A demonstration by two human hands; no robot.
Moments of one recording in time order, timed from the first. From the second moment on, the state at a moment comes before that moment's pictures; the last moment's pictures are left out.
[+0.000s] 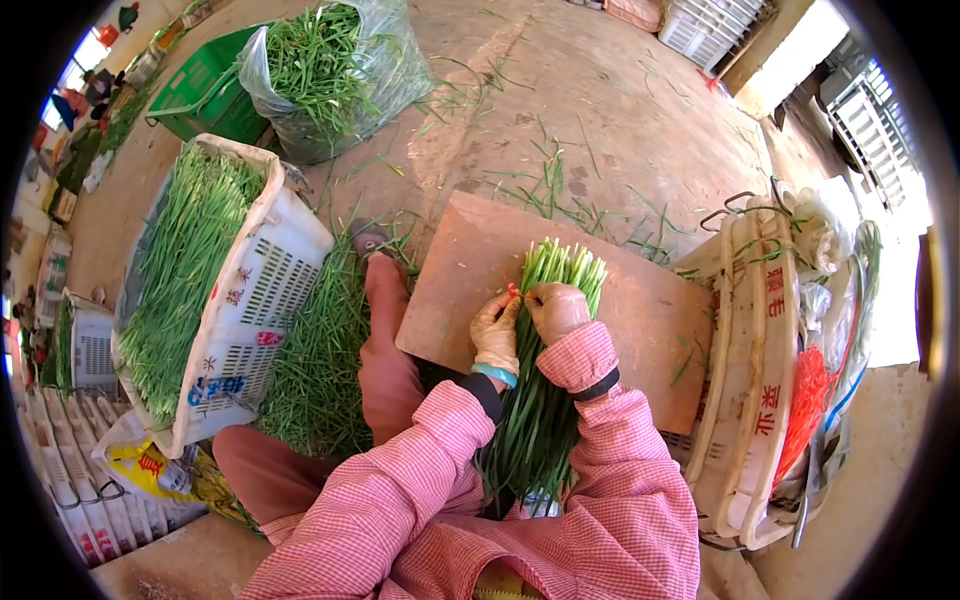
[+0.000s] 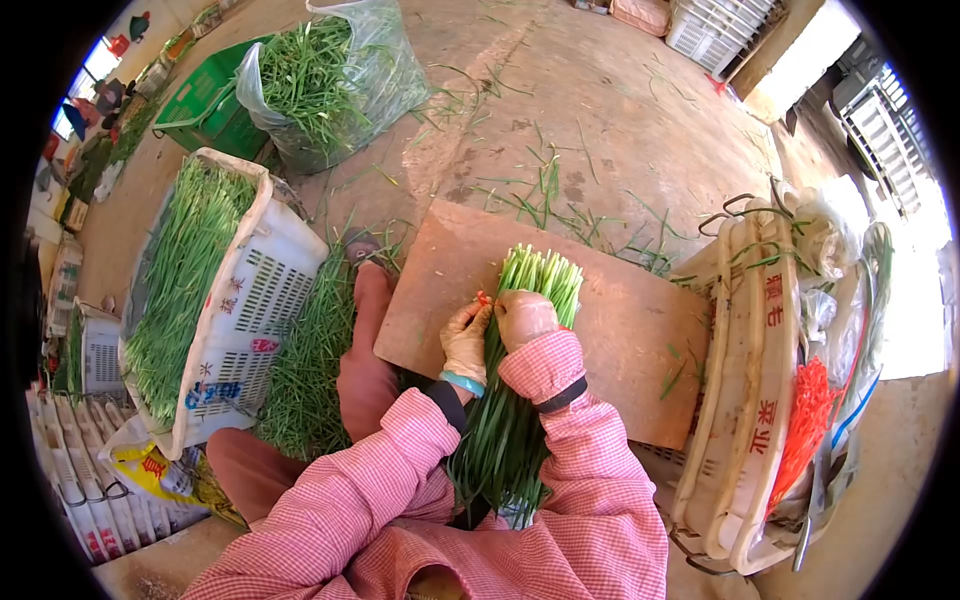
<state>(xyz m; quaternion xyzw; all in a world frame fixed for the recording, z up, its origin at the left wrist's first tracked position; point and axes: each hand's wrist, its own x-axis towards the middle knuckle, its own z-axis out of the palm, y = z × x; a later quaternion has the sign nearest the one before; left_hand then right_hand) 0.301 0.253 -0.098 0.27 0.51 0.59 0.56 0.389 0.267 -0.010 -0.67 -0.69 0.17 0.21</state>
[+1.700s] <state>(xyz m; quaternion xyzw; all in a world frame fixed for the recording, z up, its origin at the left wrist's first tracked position) 0.291 0.275 -0.083 0.22 0.37 0.47 0.77 0.493 0.232 -0.045 -0.70 -0.34 0.53 0.33</state>
